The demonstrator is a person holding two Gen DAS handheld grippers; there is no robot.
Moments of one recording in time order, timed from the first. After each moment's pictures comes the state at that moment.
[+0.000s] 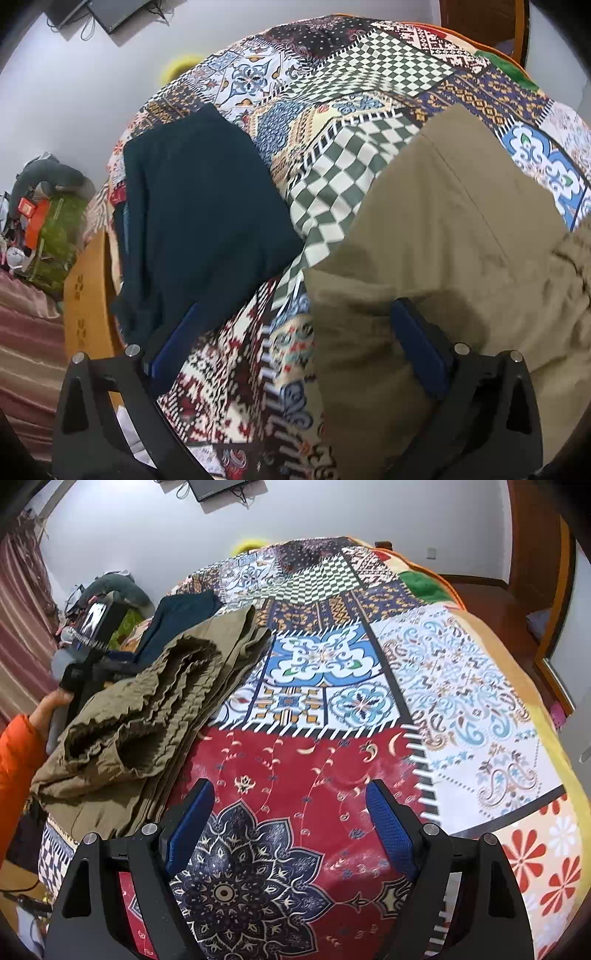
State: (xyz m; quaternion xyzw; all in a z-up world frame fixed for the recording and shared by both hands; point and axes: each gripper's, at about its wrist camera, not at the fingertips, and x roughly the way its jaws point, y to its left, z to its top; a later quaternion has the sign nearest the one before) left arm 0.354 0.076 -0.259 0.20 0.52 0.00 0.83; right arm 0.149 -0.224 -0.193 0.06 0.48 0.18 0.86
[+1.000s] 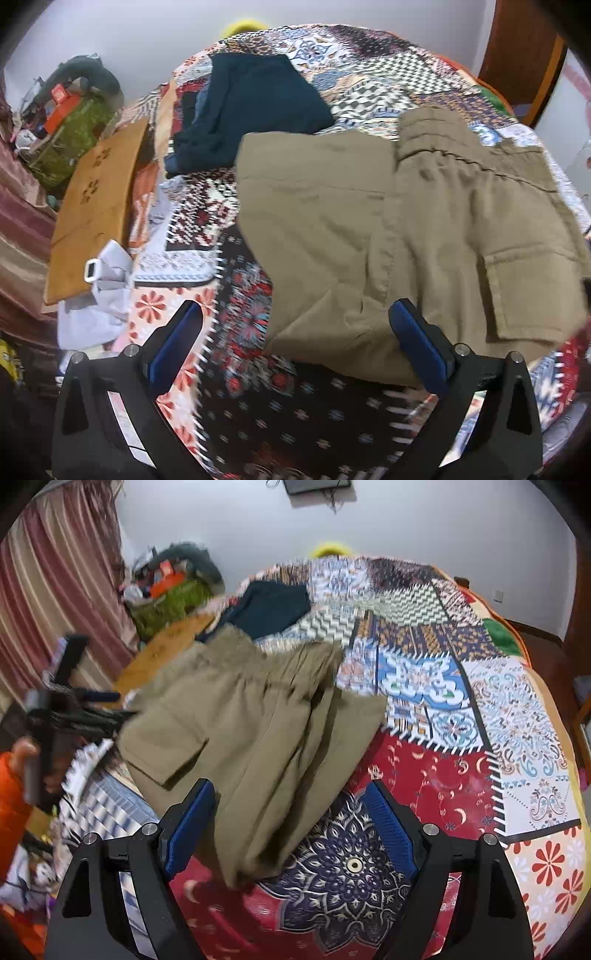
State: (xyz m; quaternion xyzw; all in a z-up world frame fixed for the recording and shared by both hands) left arm 0.152 0.126 -0.214 0.03 0.53 0.03 0.84; right arm 0.105 -0.156 -0.173 -0.02 0.45 0.29 0.84
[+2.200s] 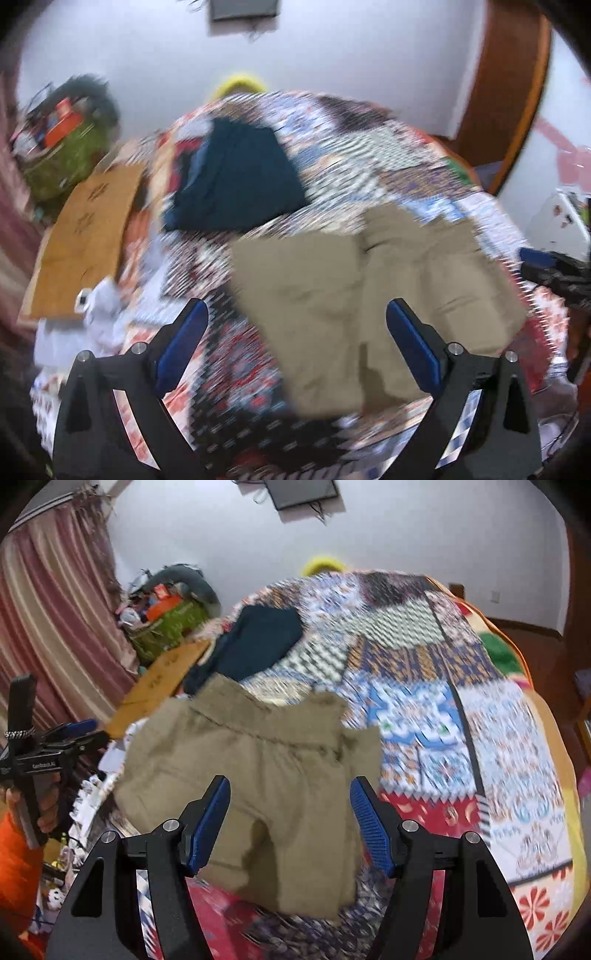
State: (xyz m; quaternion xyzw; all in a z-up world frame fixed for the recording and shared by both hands) left arm 0.143 0.119 -0.151 -0.02 0.42 -0.01 0.91; right arm 0.143 -0.159 -0.140 0.03 0.42 0.30 0.86
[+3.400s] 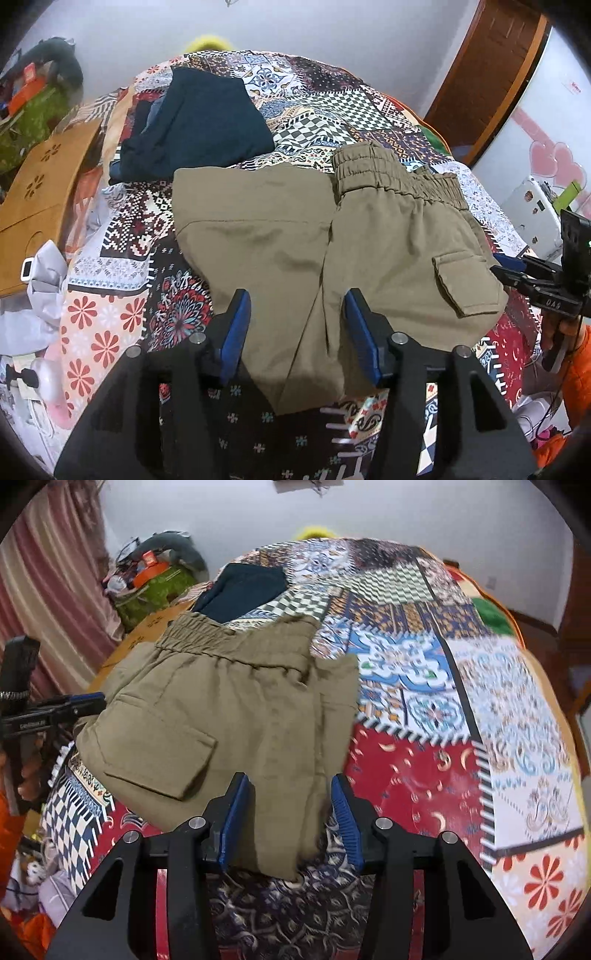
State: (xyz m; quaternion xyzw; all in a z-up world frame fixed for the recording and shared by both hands) left arm 0.136 0.129 -0.210 -0.07 0.48 -0.08 0.87; right arm 0.129 -0.181 -0.194 0.00 0.48 0.27 0.84
